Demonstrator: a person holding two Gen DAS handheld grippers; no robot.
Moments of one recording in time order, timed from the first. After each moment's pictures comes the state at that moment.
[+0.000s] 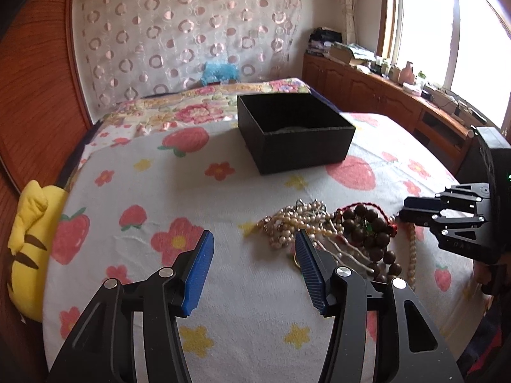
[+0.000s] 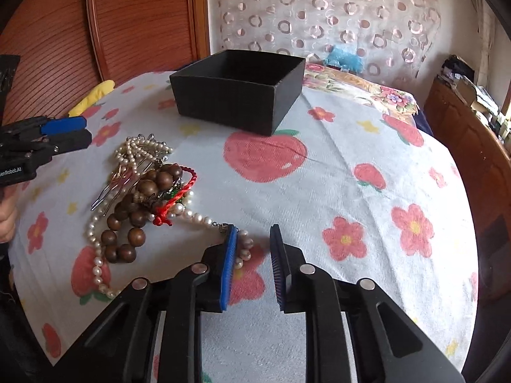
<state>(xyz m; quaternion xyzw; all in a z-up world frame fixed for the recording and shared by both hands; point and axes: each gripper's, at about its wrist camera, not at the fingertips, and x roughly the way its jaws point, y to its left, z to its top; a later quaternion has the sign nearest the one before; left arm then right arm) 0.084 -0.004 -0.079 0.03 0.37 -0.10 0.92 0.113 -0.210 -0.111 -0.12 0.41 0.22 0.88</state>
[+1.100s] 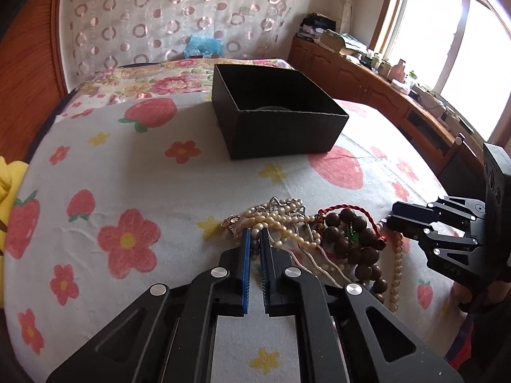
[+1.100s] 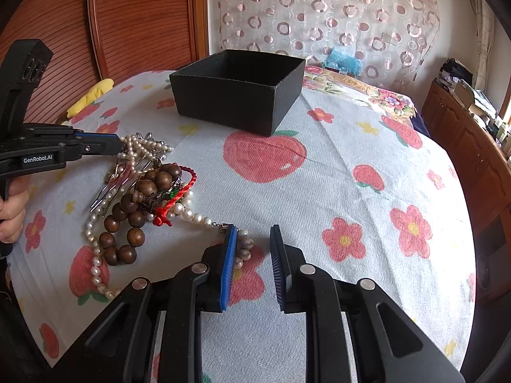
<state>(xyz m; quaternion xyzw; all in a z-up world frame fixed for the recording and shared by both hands) 0.109 -0.016 -0.095 -0.03 0.42 -0.14 0.90 0.115 -0.214 -0.110 -0.12 0.41 0.22 0.88</state>
